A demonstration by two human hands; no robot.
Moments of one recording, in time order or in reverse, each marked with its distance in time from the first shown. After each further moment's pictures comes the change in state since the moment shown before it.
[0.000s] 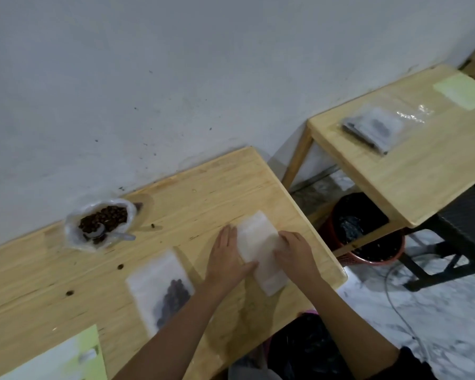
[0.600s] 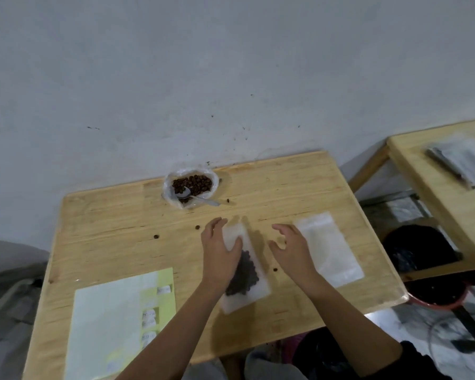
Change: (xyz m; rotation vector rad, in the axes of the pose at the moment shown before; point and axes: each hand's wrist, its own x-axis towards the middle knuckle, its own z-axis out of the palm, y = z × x) left_hand -0.102 -0.090 -0.073 -0.441 0.584 -0.212; right_hand -0.036 -0.108 0.083 0.056 -0.123 -0.289
